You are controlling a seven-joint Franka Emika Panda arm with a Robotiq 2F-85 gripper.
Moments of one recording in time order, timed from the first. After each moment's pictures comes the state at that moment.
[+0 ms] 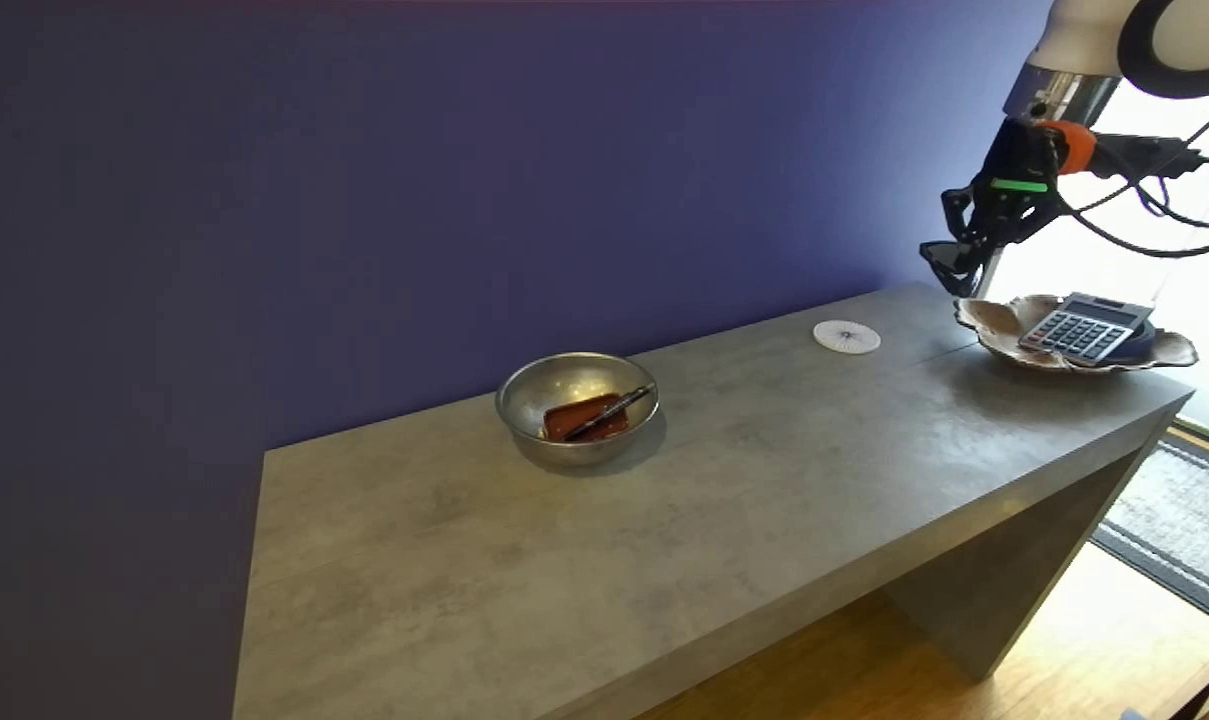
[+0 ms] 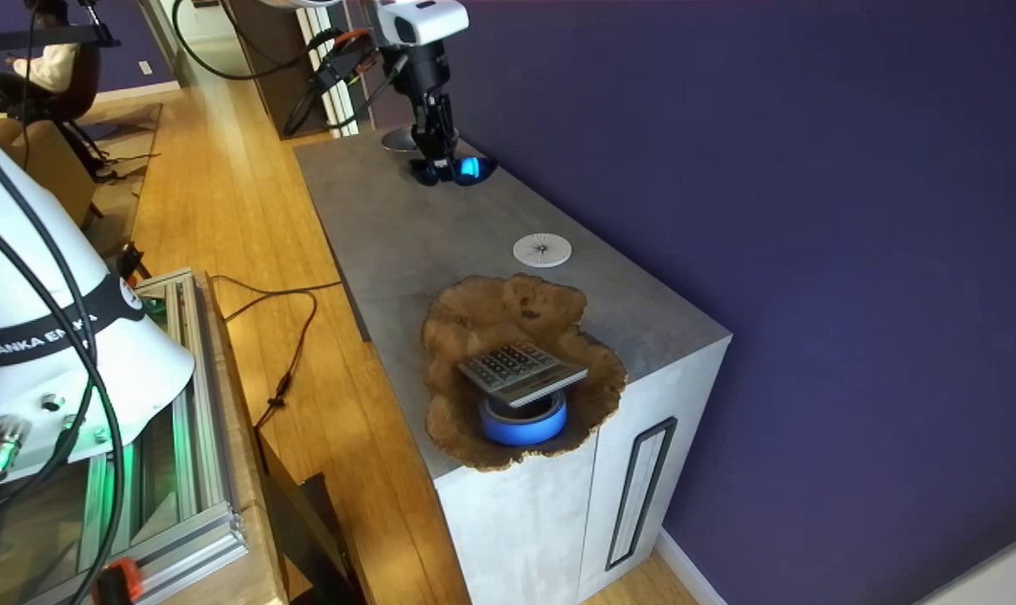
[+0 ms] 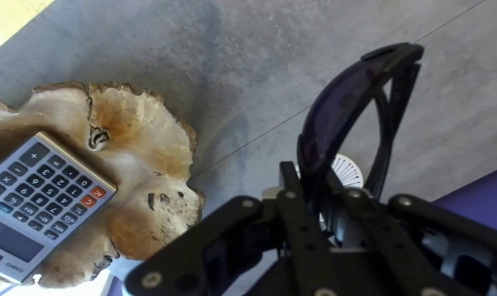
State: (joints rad) arm 0.05 -0.10 0.04 -2.65 -0.10 2.70 0.84
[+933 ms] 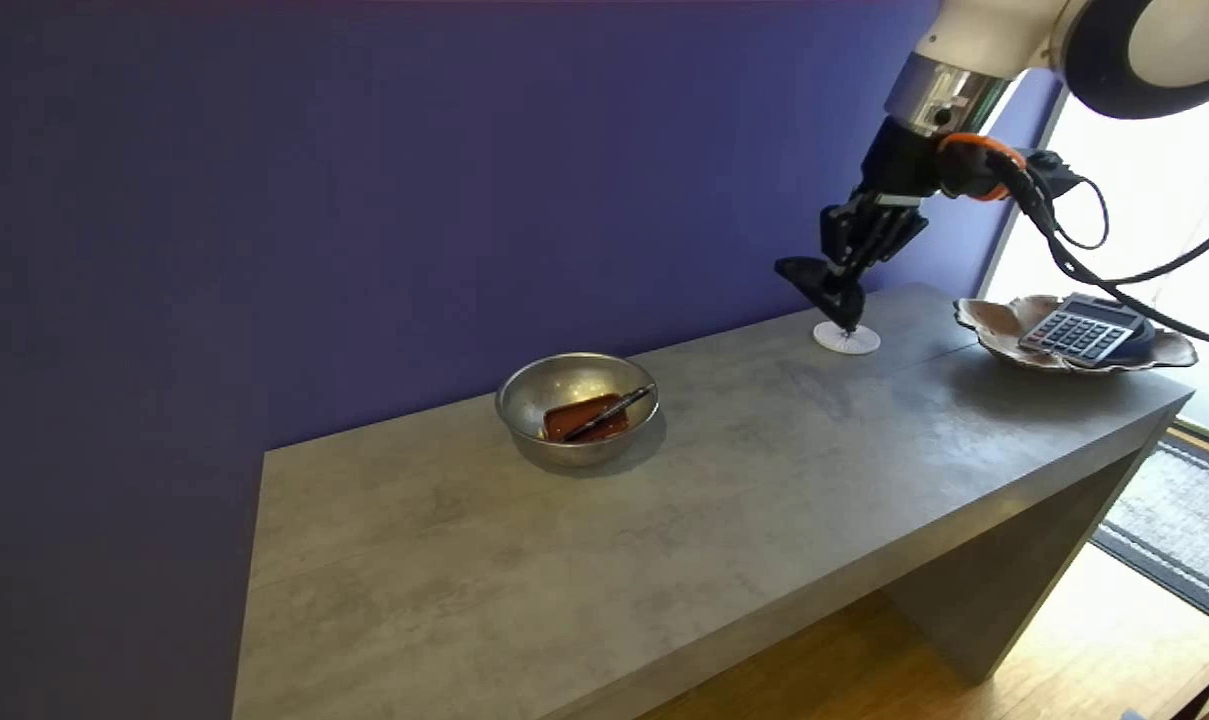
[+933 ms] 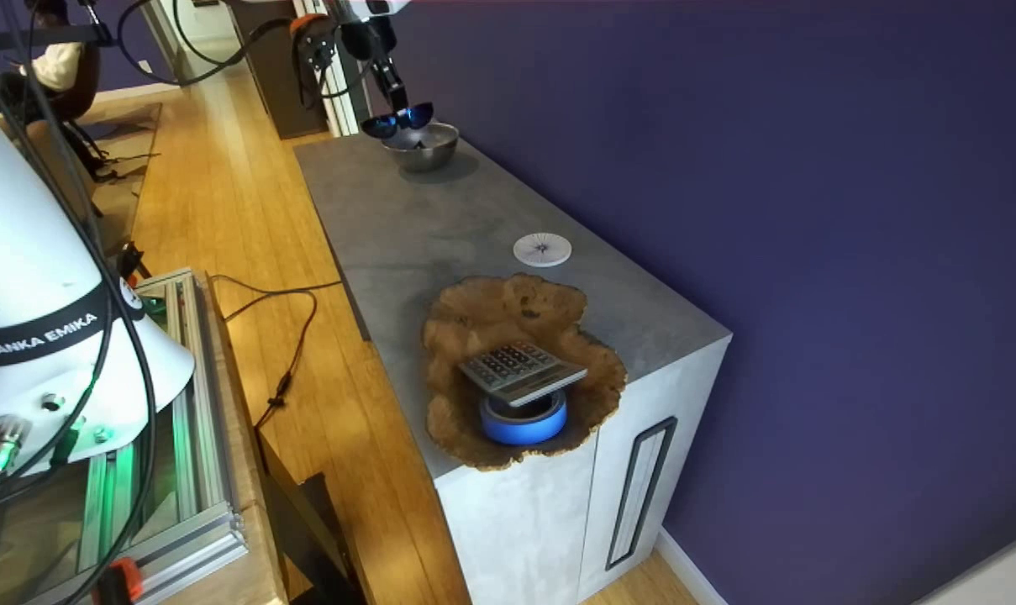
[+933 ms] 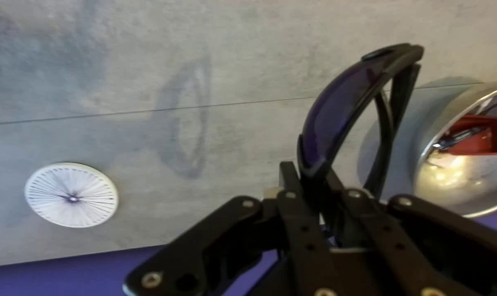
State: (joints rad) arm 0.23 0.07 0.26 -2.44 -0.14 2.78 0.75
